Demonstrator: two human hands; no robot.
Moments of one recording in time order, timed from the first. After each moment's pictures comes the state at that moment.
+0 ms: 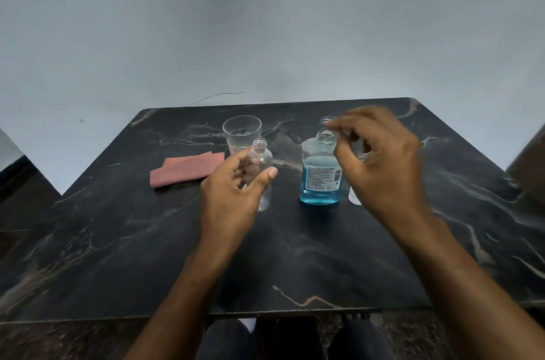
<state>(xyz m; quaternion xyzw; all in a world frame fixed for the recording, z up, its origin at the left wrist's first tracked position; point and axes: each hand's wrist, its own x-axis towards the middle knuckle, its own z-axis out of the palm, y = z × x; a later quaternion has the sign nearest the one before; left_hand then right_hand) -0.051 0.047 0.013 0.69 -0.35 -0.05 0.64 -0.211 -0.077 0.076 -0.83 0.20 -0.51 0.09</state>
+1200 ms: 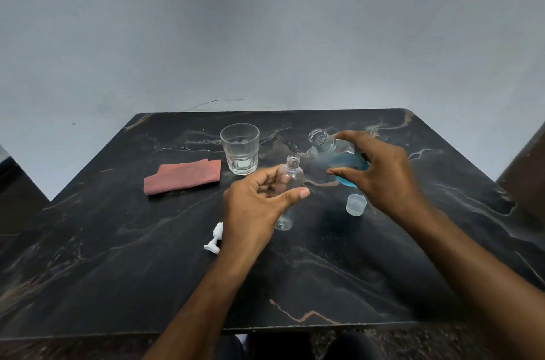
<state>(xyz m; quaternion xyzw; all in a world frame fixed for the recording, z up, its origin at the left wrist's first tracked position) -0.068 0.021 0.009 0.66 -0.31 -0.16 0.66 -0.211 -0.141 0.040 -0.87 0.21 -0.41 0.18</state>
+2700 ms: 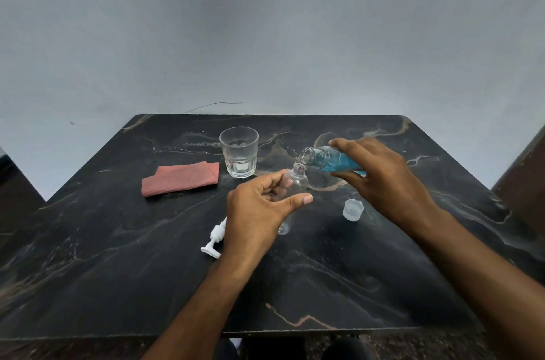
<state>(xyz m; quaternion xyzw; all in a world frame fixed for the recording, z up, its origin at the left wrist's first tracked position) -0.068 0.014 0.001 0.65 -0.32 -0.17 0.66 -0.220 -0.142 0.052 -0.93 0.12 -0.35 -0.02</state>
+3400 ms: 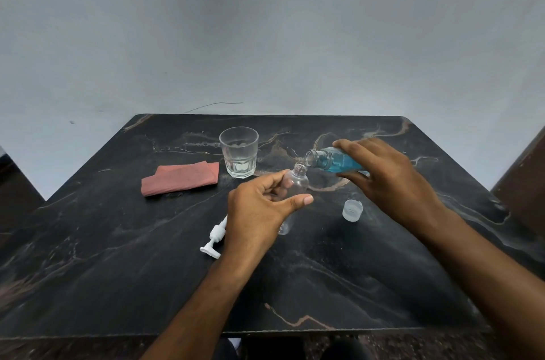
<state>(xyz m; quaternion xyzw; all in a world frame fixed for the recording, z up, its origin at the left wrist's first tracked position) -0.069 0.011 0.002 0.66 -0.33 -0.16 0.66 -0.228 -0.145 0.055 -0.93 0.12 -0.33 -0.05</state>
